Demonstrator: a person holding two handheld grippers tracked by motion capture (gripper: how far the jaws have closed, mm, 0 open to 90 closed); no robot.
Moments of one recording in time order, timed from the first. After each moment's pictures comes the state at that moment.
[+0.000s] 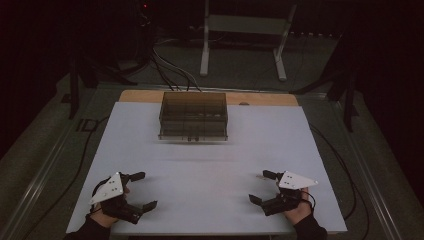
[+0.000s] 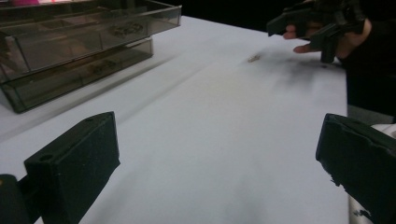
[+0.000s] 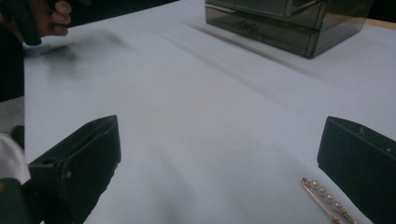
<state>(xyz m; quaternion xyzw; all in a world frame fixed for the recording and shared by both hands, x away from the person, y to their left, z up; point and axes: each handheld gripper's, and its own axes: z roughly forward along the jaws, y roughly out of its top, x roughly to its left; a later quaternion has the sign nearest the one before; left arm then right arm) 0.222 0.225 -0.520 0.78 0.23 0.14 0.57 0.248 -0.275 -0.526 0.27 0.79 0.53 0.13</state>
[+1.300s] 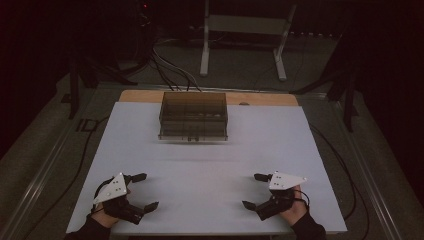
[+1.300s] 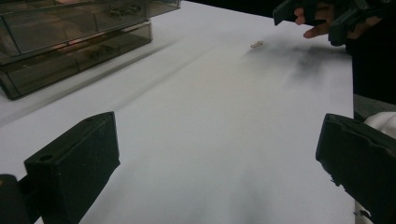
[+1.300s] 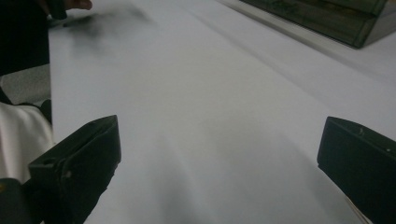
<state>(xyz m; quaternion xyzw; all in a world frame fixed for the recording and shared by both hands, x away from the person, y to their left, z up) 0.224 0.222 -0.524 0.79 0.23 0.13 0.55 0.246 -0.252 -0.515 0.23 0.83 0.50 0.09</state>
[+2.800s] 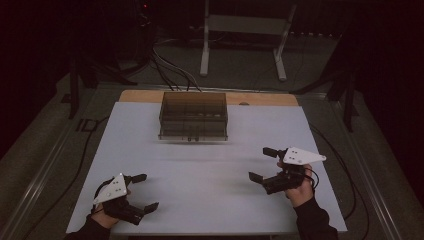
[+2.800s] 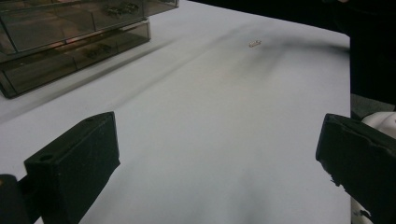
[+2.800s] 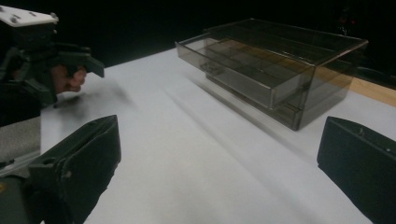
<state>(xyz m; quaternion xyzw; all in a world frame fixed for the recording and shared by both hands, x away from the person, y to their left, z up) 0.223 0.222 -0.524 0.79 0.24 0.13 0.55 0.280 -0.265 -0.452 0.26 0.78 0.56 0.13</state>
